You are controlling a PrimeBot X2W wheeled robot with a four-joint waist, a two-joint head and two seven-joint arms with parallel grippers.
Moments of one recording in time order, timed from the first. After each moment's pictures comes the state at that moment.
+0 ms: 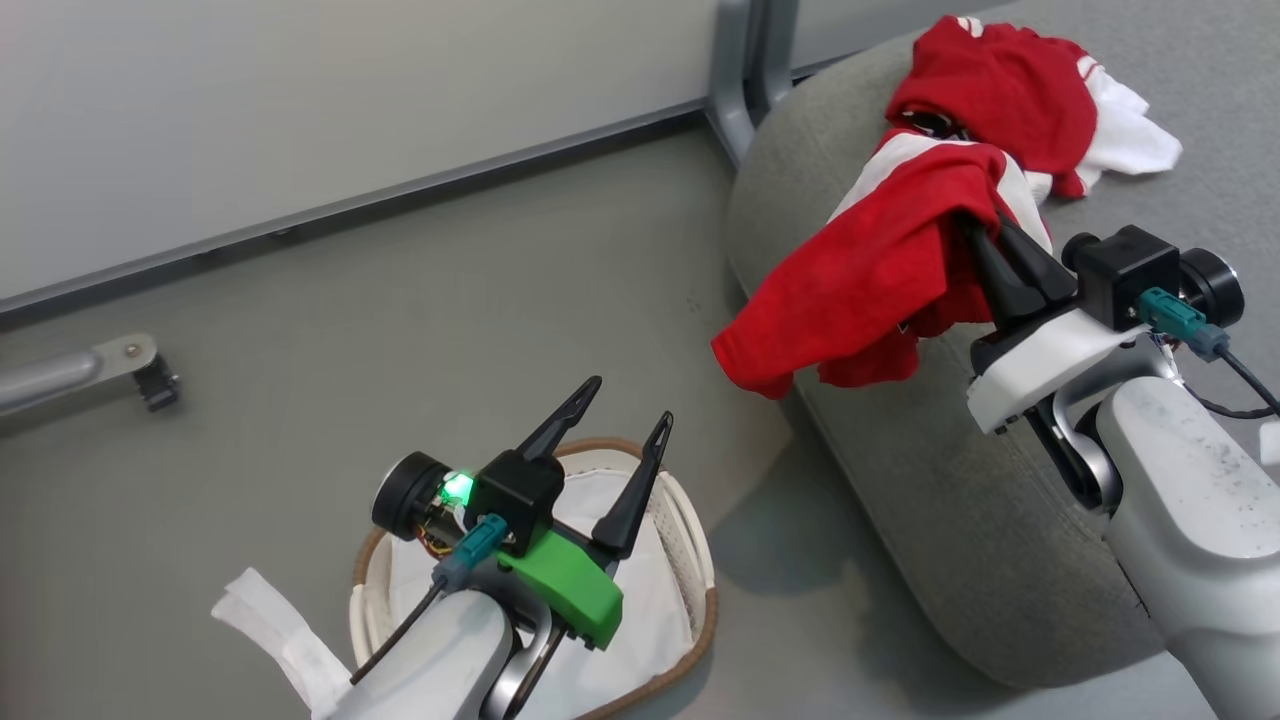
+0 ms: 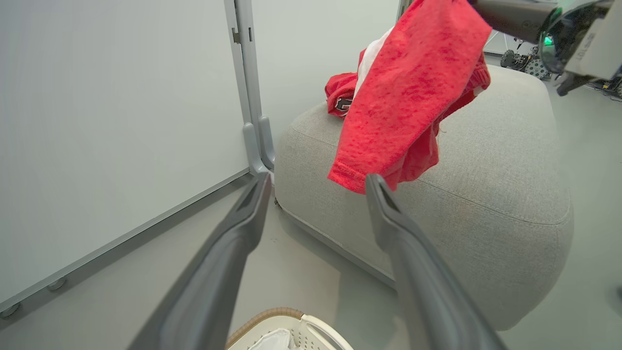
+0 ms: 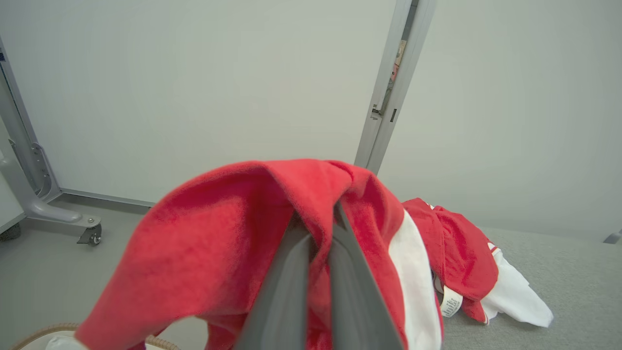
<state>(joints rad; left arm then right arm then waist) -0.43 0.19 -0.78 0.35 -0.44 0.00 -0.26 -0.62 -0.34 0.40 0.45 0.36 0.13 -0.26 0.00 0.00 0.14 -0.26</state>
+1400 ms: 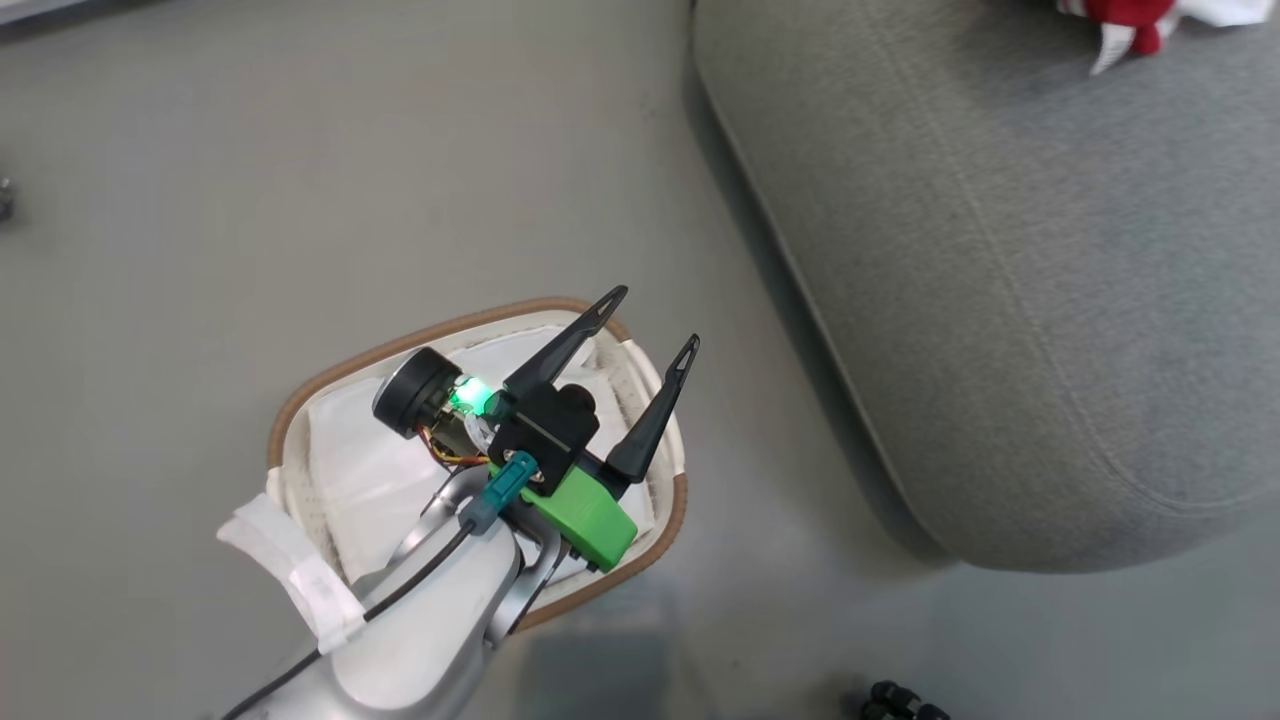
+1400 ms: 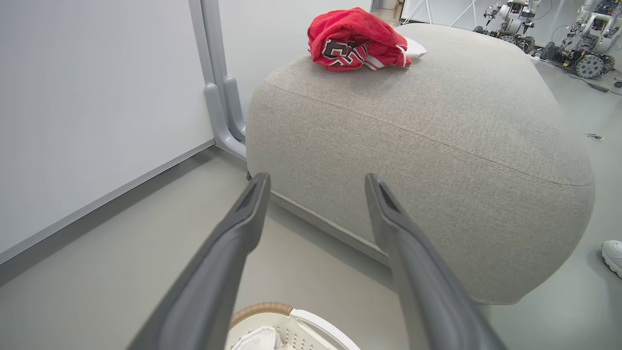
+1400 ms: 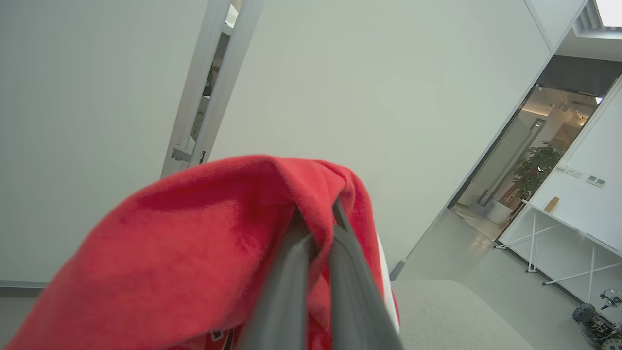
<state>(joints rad) -0.58 0.20 -0.81 0.35 -0.32 -0.02 -0.26 -1.07 -0.59 0.05 0.56 0.26 0.13 -0.22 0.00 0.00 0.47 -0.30</state>
